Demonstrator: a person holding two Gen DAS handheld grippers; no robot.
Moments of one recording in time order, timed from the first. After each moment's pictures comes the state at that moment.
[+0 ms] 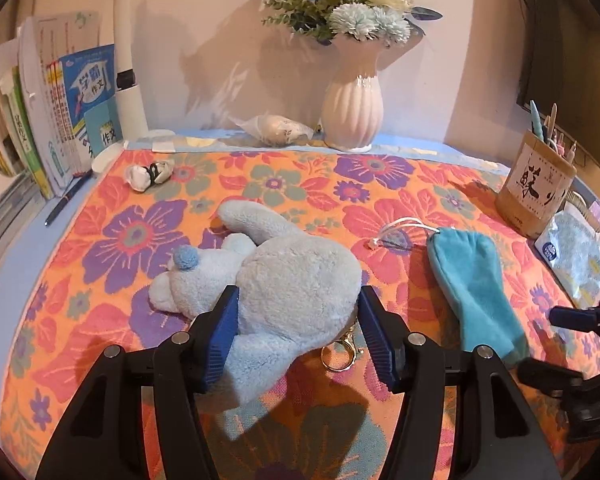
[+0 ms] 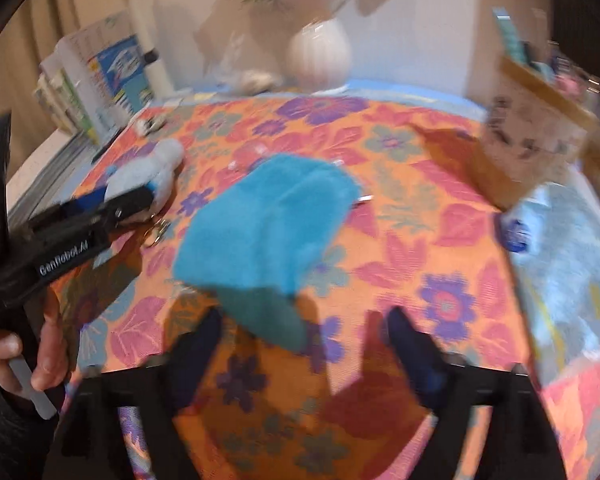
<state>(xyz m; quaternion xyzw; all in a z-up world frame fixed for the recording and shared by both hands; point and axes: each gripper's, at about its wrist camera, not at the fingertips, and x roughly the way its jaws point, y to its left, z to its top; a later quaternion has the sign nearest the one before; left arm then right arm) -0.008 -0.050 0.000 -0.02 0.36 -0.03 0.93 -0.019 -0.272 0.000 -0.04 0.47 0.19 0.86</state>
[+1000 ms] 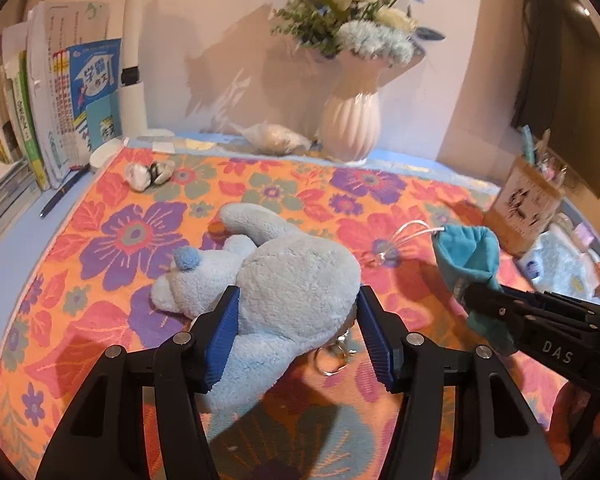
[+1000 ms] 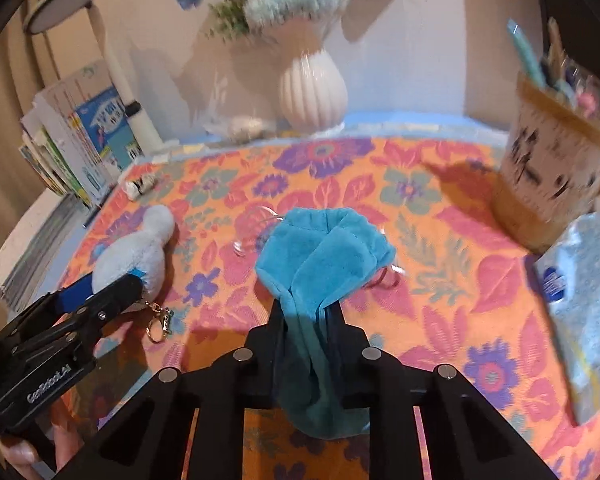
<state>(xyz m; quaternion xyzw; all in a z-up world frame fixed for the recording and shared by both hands) -0.016 -0.041 0.012 -0.06 0.35 -0.05 0.93 0.017 -0.249 0.003 0.04 0.43 0.16 0.89</state>
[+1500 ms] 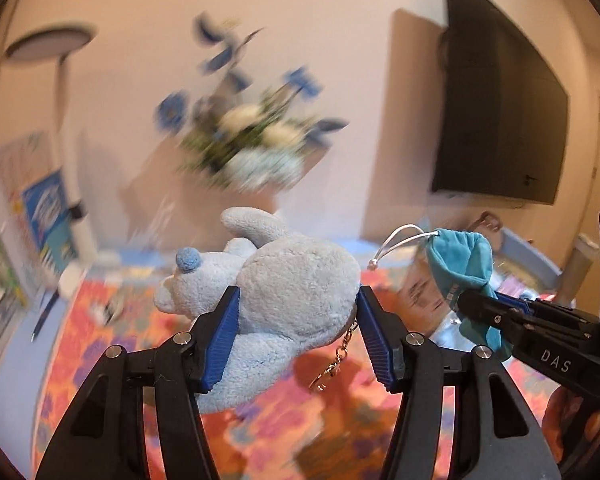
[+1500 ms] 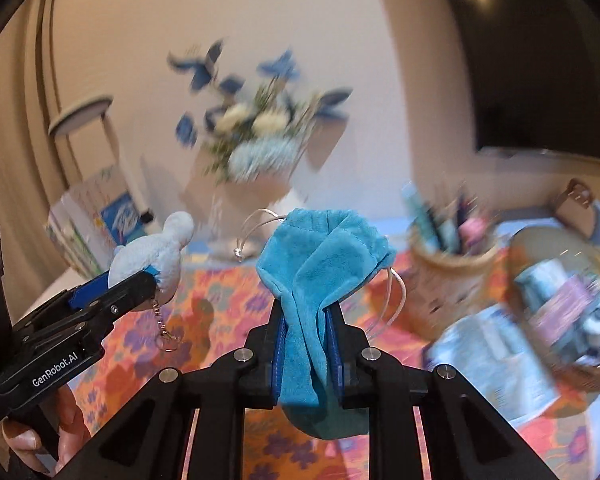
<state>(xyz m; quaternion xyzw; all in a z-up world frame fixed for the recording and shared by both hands) -0.016 -0.127 0.141 -0.01 0.23 -0.13 0.96 -0.021 -0.315 0.113 0.08 0.30 0.15 0.94</state>
